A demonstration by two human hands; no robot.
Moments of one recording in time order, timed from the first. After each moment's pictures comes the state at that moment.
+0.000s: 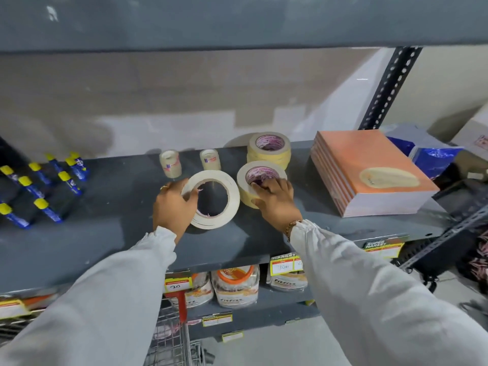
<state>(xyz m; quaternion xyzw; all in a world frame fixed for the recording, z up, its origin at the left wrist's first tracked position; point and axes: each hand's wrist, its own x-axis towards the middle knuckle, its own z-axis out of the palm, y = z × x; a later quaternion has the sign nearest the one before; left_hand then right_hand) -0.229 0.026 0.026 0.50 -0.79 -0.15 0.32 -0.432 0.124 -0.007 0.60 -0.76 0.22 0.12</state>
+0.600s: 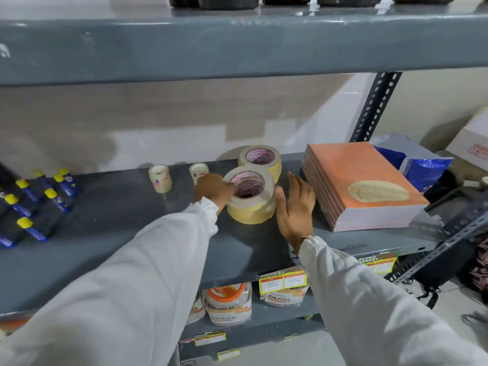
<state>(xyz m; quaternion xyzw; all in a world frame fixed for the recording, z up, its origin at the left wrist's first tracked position) -0.340 0.026 0.065 0.54 -0.74 -0.33 0.21 -0.458 0.154 0.015 0.42 -0.78 0.46 0.08</state>
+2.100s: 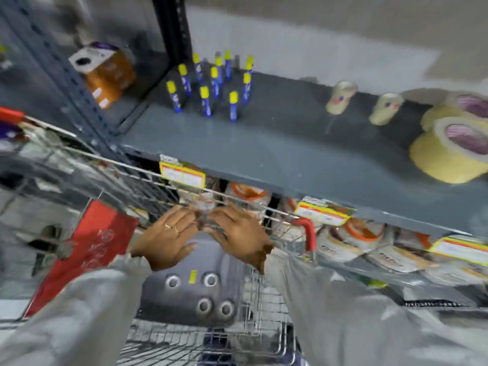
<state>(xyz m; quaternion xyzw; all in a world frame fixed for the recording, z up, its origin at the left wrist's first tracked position) 0.166 0.085 -0.104 0.36 -0.93 0.07 0.02 -0.038 0.113 -0.087 0.82 -0.49 0.29 -0.08</state>
